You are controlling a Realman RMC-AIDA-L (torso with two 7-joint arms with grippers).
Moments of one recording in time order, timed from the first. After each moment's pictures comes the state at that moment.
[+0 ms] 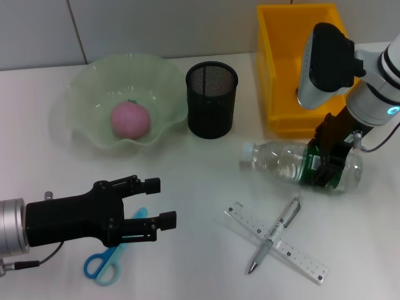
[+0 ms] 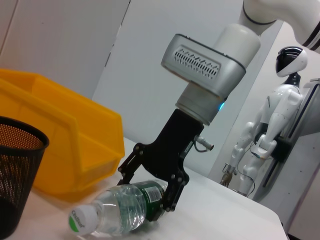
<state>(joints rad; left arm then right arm) -0.43 -2.01 1.20 0.52 1.53 1.60 -1.37 0.83 2.06 -1.14 -0.95 -2.82 -1.50 1.92</state>
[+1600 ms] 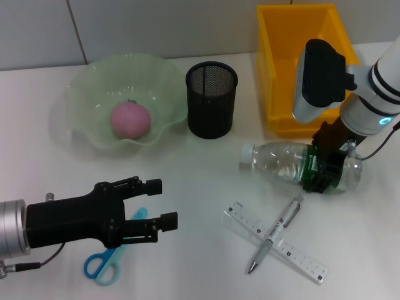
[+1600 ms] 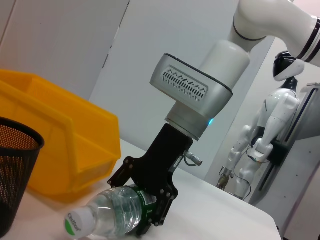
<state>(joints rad) -0.43 -2.01 1.20 0.52 1.53 1.61 -1.38 0.84 2.06 -1.16 -0.84 -2.83 -1.41 1.90</state>
